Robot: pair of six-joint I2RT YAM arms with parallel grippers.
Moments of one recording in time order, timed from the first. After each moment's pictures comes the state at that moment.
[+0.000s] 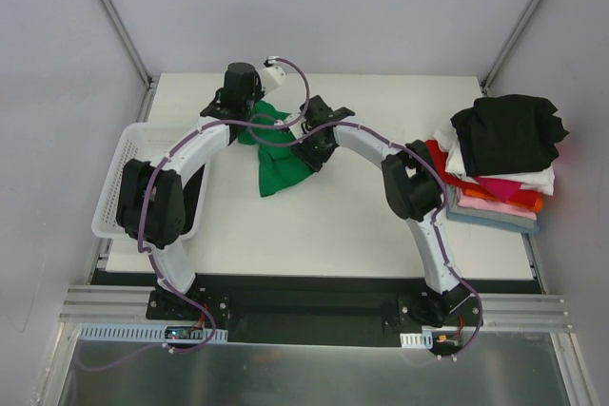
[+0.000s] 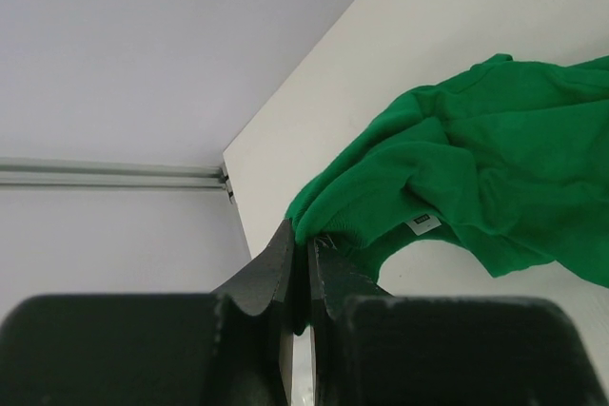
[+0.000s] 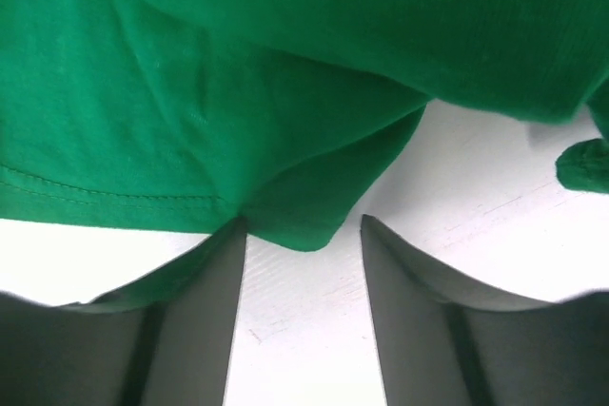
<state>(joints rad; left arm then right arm) -0.36 1.77 1.41 -0.06 -0.32 0.78 0.64 2.31 1.91 -0.77 -0.11 -0.40</state>
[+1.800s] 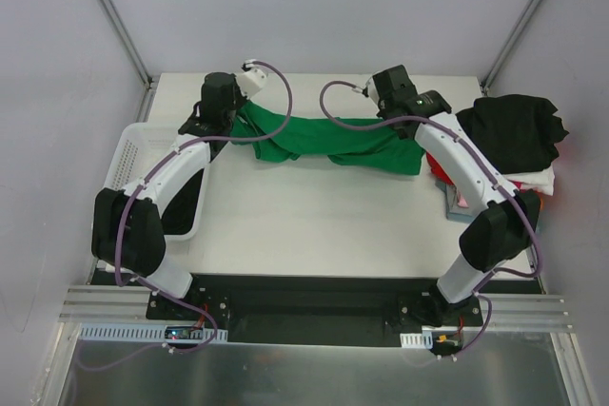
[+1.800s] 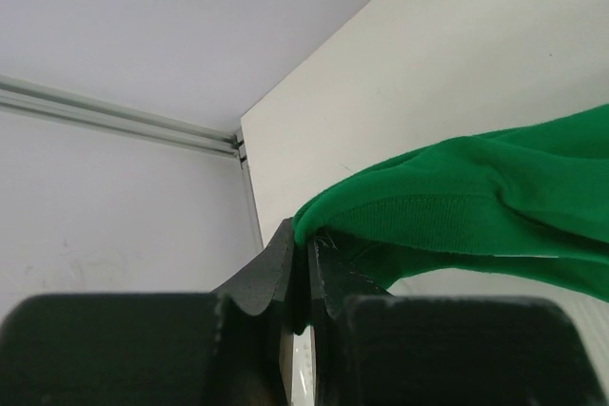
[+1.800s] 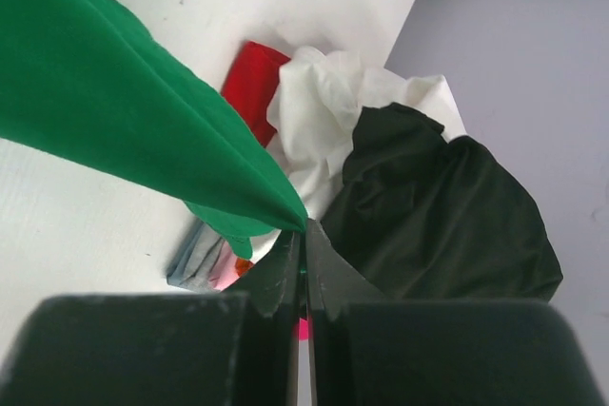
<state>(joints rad) -0.31 1.55 1.22 -0.01 -0.33 0.72 0.47 1.66 1.65 -0.95 0.61 -0.52</state>
